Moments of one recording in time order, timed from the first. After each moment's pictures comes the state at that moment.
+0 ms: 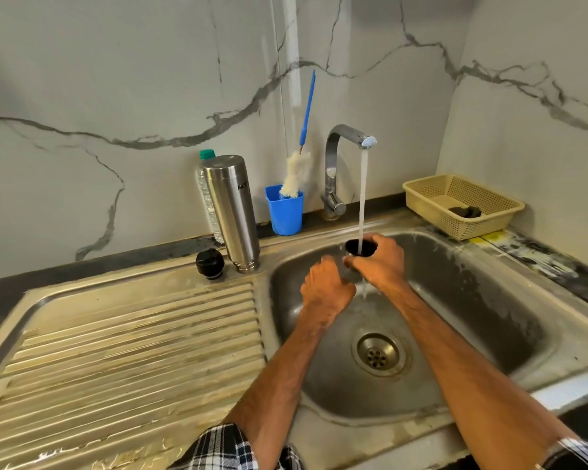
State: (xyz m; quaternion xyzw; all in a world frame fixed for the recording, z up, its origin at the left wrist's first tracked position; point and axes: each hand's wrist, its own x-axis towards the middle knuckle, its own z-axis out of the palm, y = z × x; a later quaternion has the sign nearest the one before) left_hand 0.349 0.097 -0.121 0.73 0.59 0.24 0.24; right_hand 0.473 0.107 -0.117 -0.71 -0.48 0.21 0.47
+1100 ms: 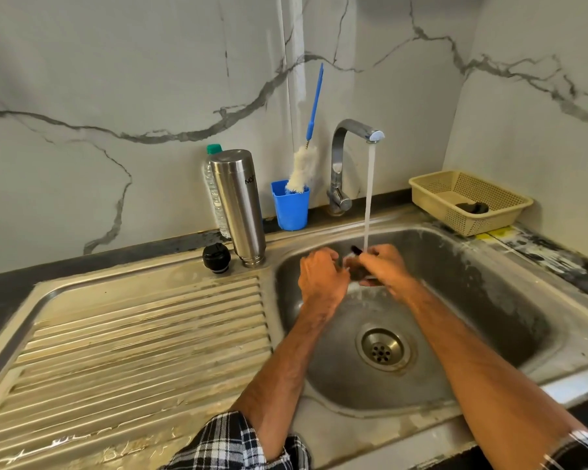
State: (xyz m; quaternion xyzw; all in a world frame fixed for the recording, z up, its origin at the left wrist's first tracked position) left_hand 0.342 0.111 -0.134 0.68 0.60 0.35 0.23; right_hand 0.470 0.099 -0.119 -0.67 -0.40 0.42 0.46
